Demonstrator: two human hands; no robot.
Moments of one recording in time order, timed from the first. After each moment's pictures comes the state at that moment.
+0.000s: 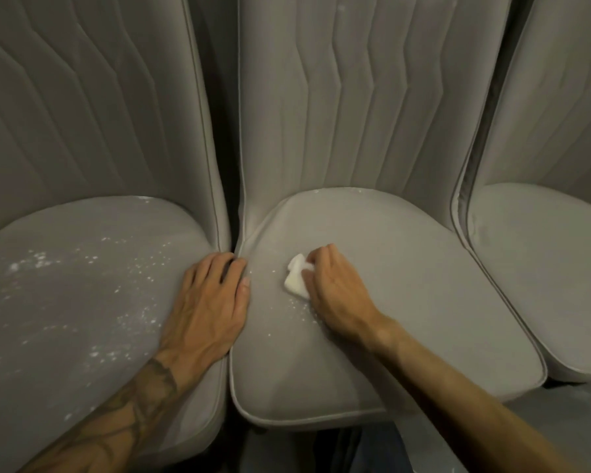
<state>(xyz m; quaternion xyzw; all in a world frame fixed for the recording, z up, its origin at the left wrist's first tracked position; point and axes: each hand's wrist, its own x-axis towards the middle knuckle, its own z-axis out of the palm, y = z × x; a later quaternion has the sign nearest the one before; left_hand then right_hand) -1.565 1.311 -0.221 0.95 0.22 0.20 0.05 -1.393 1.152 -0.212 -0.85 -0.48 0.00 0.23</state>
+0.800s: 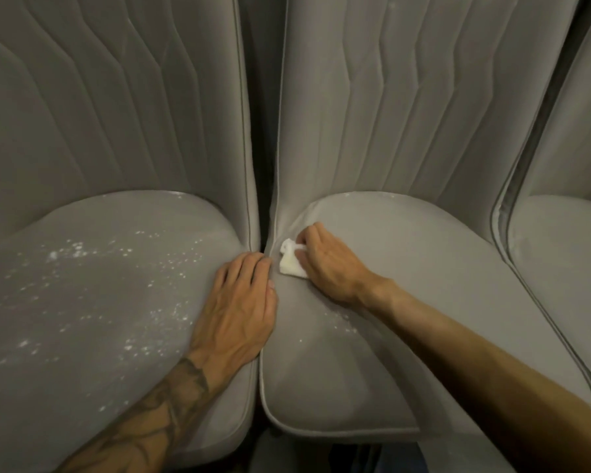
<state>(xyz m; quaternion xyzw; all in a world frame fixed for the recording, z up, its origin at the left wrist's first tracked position) -1.567 1.312 -0.221 0.95 0.24 0.18 0.06 -1.376 1.229 -0.205 -0.80 -0.56 0.04 0.20</state>
